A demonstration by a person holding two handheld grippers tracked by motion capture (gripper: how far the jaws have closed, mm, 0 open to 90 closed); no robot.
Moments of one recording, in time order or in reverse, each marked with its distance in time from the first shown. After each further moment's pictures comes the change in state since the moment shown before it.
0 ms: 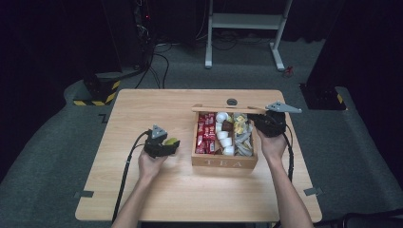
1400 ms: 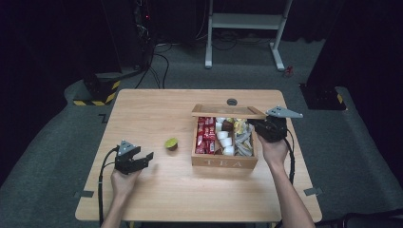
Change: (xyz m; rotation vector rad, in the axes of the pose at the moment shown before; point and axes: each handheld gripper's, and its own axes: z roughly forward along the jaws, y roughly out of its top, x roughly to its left) left arm 0.043 -0.068 -0.070 -0.030 0.060 -0.119; right arm 0.009 -0.007 -0.013 0.009 0.011 -0.030
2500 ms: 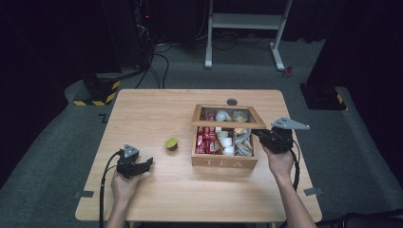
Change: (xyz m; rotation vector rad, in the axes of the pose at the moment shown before) left arm -0.006 -0.011 0.010 0.113 0.106 0.035; right arm 0.003 -0.025 -0.024 0.017 0.029 -0.005
